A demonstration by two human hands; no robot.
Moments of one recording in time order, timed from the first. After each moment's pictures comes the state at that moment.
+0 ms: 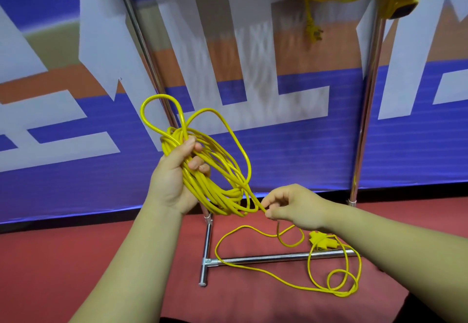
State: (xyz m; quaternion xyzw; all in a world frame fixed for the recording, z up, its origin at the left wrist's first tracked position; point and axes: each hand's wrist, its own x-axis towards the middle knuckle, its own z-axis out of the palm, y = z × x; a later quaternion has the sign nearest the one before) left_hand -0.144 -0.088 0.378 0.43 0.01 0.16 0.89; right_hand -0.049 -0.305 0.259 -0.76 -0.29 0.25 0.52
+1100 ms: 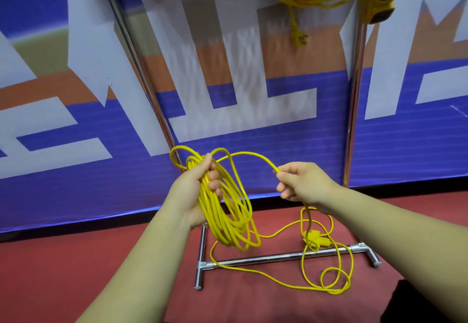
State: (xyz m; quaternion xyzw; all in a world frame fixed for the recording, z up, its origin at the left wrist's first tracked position) left_hand -0.132 -0.112 0.352 0.47 0.16 0.03 0.87; right_hand -0.029 -0.325 0.288 -0.75 -0.11 0.17 0.63
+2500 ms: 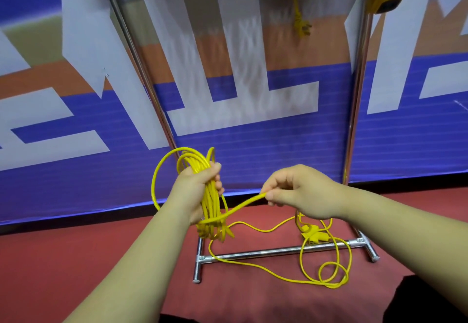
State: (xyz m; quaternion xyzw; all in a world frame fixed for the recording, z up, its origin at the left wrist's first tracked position) left_hand -0.120 -0.095 0.317 0.62 0.18 0.09 0.76; right_hand -0.065 -0.337 0.319 -0.79 -0.38 0.15 0.45
